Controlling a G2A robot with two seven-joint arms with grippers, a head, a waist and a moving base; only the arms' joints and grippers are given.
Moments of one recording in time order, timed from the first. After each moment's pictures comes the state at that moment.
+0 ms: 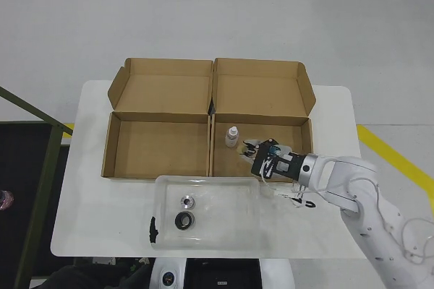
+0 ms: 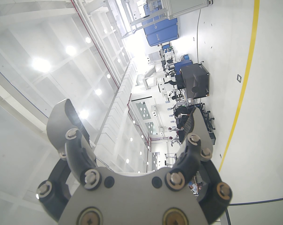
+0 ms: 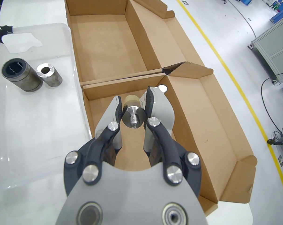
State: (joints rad) left arm -0.19 -0.18 -0.57 -1.44 2.04 -0.23 0.13; right arm -1.14 -1.03 1.18 -1.93 -1.27 -0.74 0.42
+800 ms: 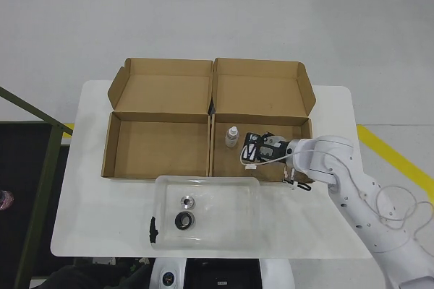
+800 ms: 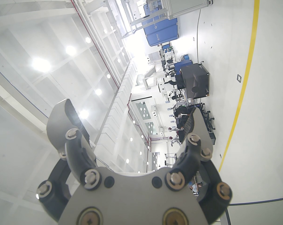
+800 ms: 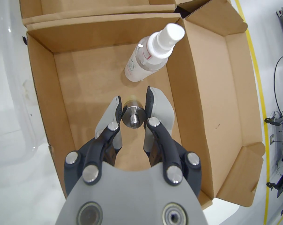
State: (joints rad) left arm -0.19 -0.18 -0.57 -1.44 2.04 -0.23 0.13; right arm -0.91 -1.07 1.00 -1.68 -1.32 -0.76 0.64
